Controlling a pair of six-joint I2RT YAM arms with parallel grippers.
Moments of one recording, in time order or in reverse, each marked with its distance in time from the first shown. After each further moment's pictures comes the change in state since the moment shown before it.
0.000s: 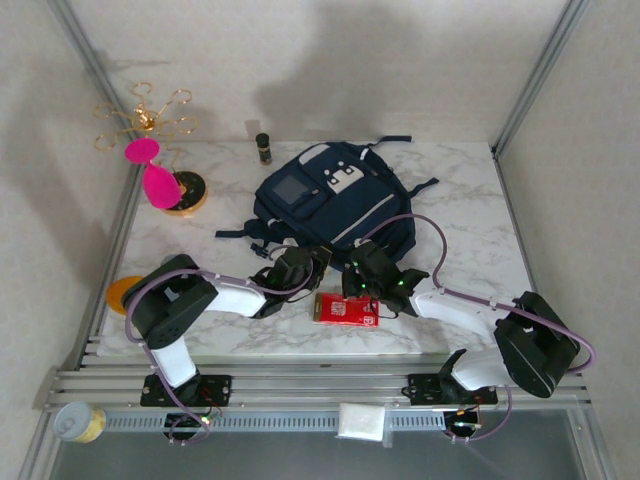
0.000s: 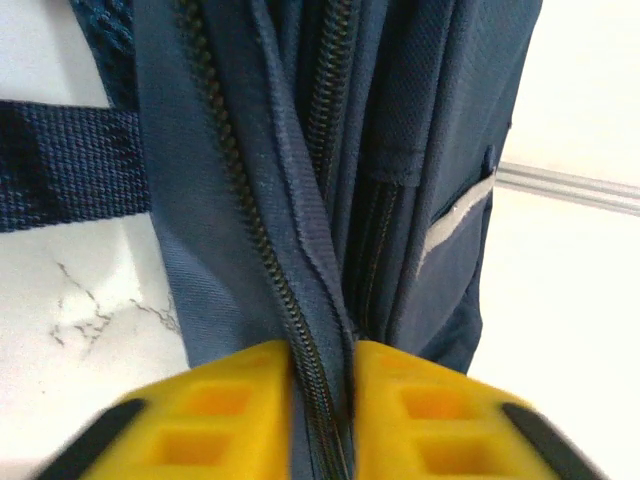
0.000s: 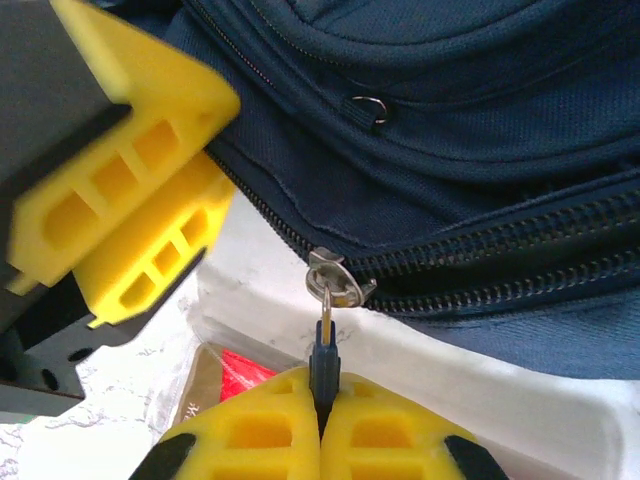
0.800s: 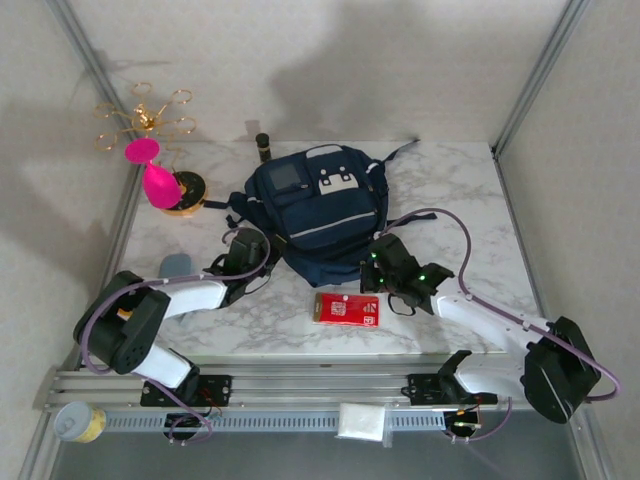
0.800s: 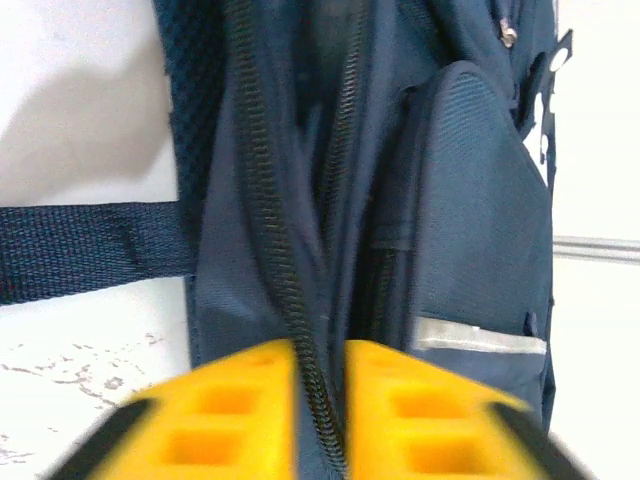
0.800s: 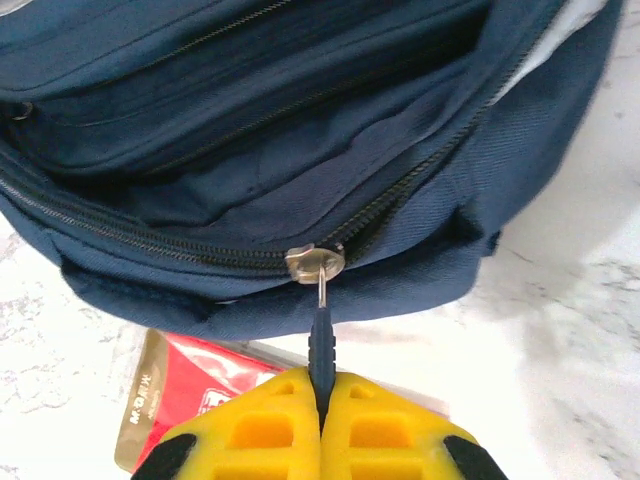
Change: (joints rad) left arm 0.309 -0.260 -0.106 -0.256 0.109 0.380; right arm -0.077 -0.148 0.045 -0.231 0.018 -0.046
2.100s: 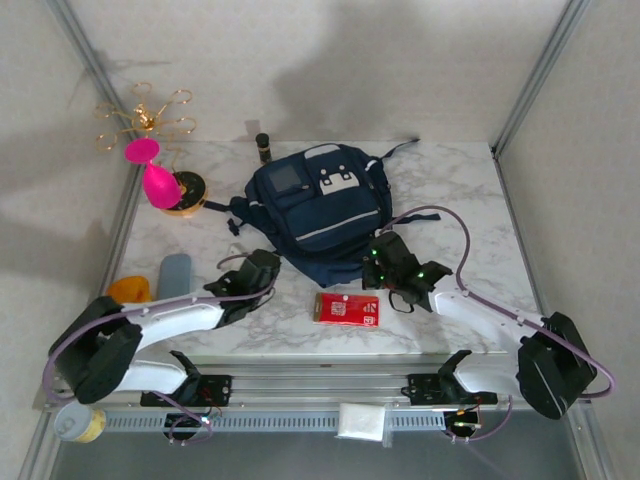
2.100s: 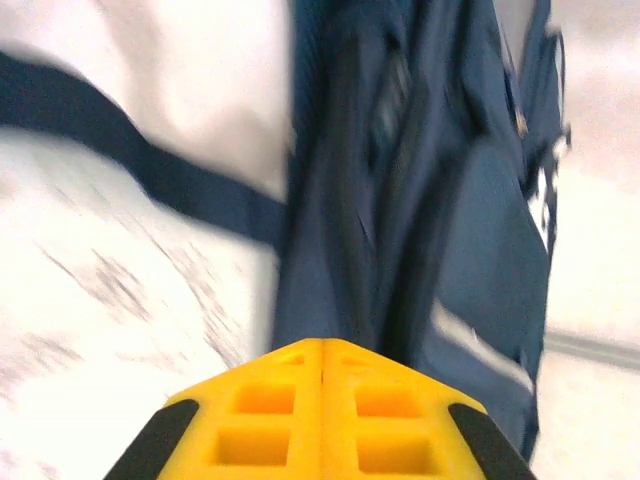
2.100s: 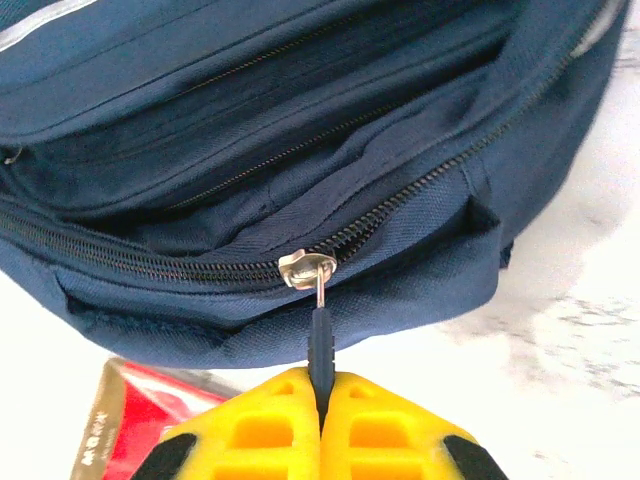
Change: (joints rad) left arm -0.171 -0.203 -0.077 -0.237 -0.374 -0.268; right arm -0.060 0.013 -0.010 0.024 0.054 -0.045
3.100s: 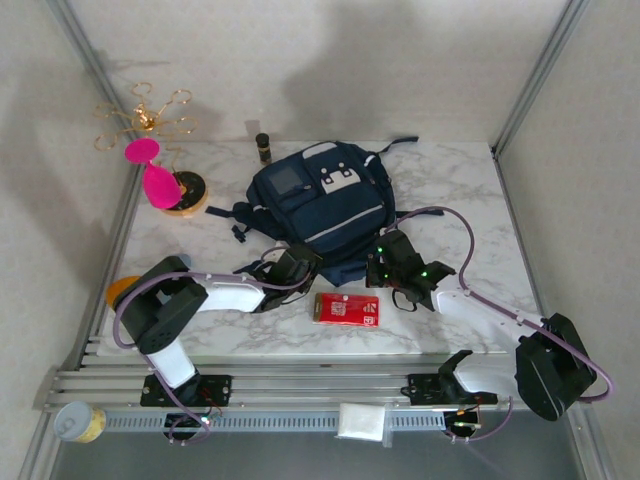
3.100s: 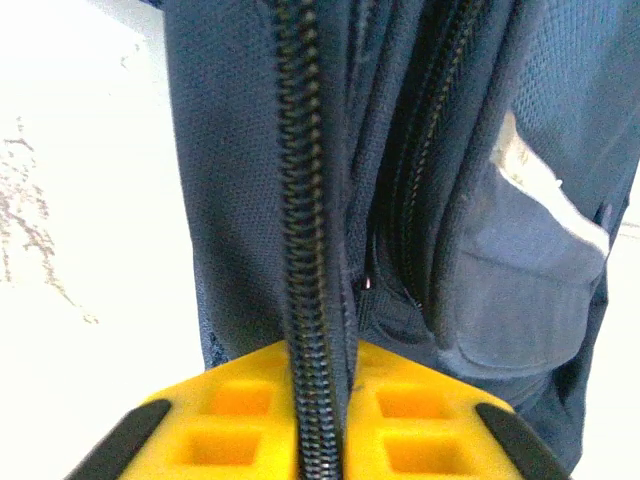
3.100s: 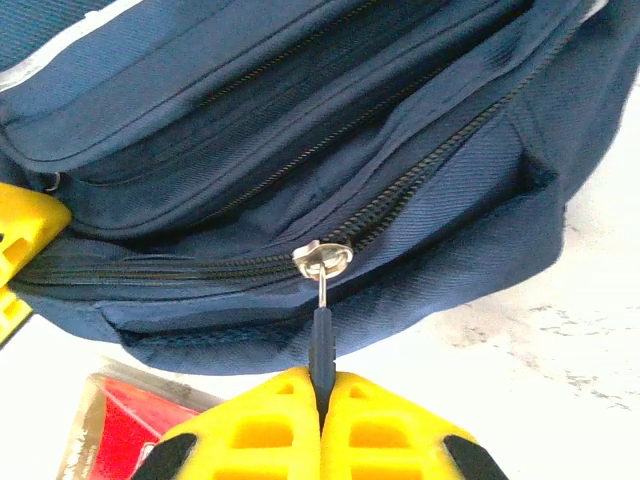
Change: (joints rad) left arm -0.129 0.411 0.240 0.161 0.187 -0.069; right arm -0.032 0.004 -0.024 0.042 -0.026 -0.017
